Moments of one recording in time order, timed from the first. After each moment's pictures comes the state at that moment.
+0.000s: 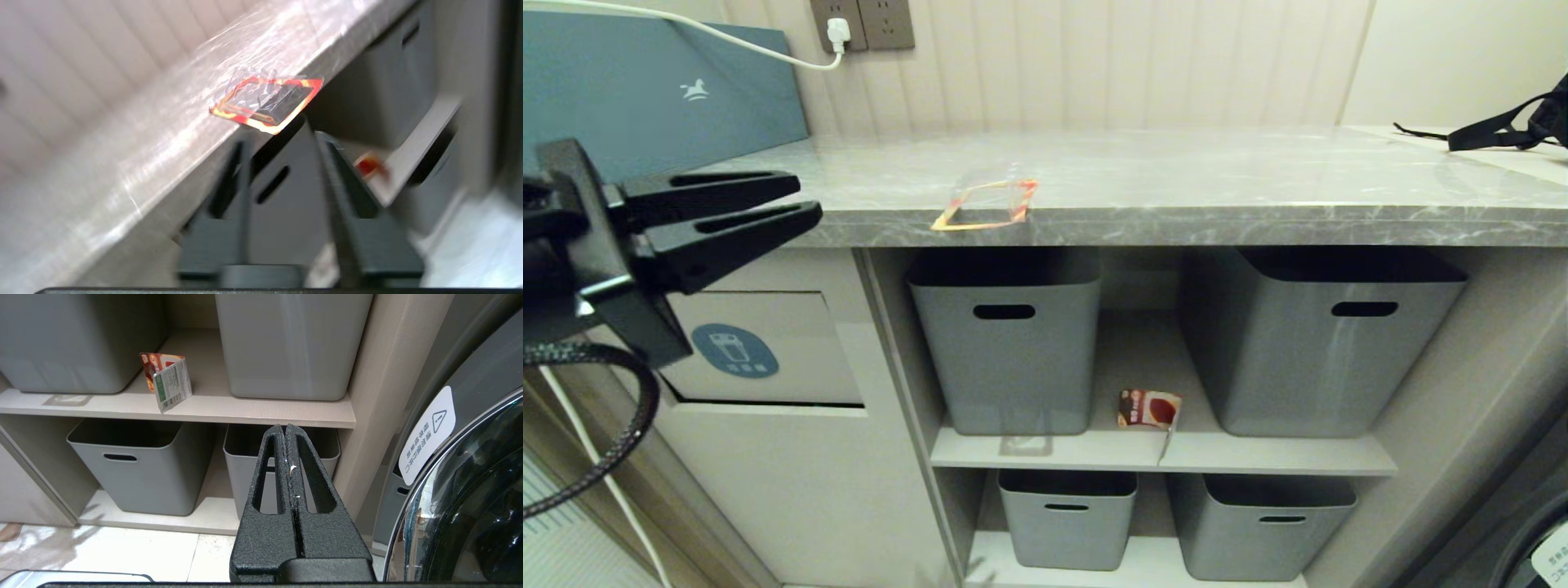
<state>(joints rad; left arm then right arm) -0.33 1.17 -0.89 -0.39 -0.47 0.46 0.00 0.00 0.00 0.00 0.01 -0.01</state>
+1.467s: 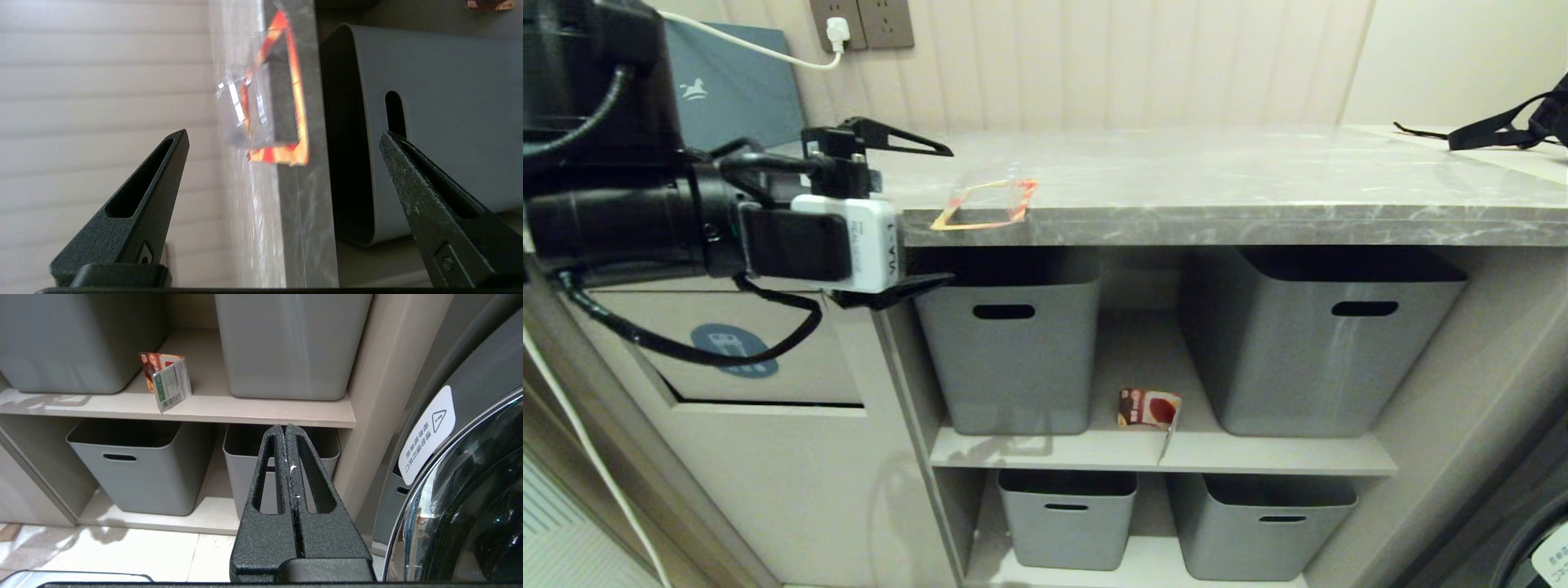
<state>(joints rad) -0.42 1.53 -1.31 -0.03 -0.38 1.61 0.00 0.00 0.00 0.00 0.01 -0.01</state>
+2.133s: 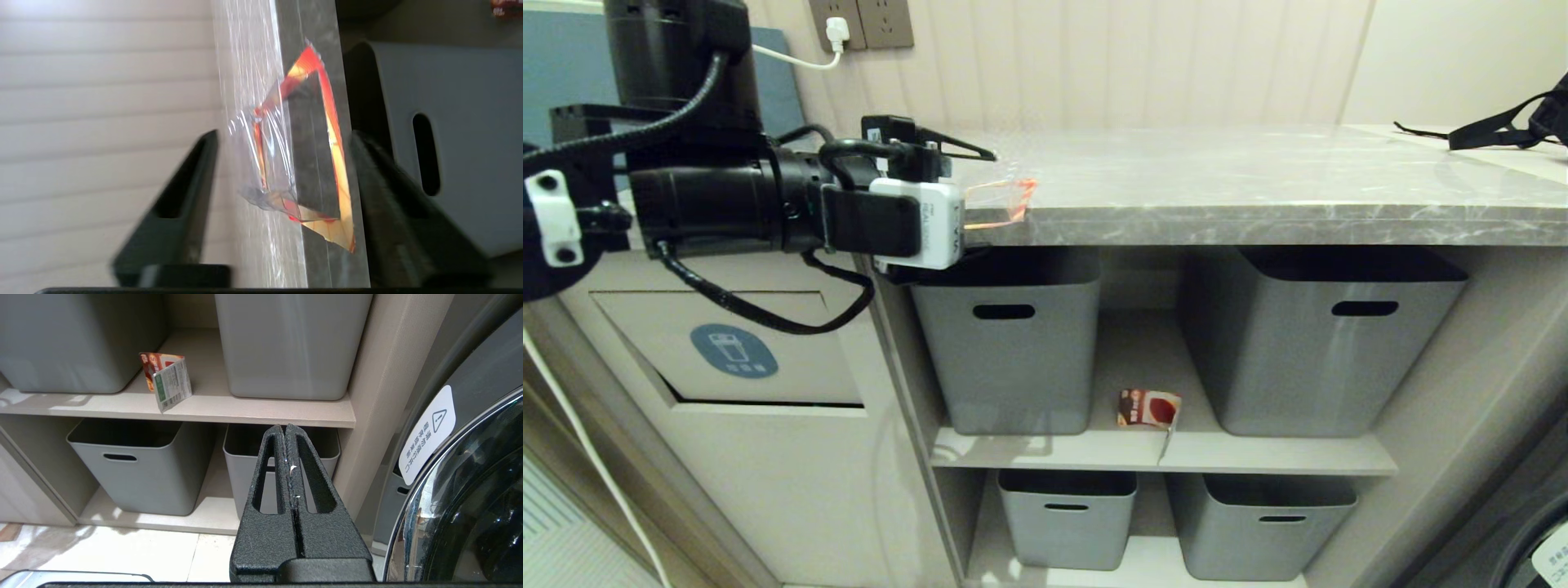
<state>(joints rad) -0.47 1.63 -1.44 -0.03 -0.36 1.62 0.00 0.00 0.00 0.00 0.01 -0.01</state>
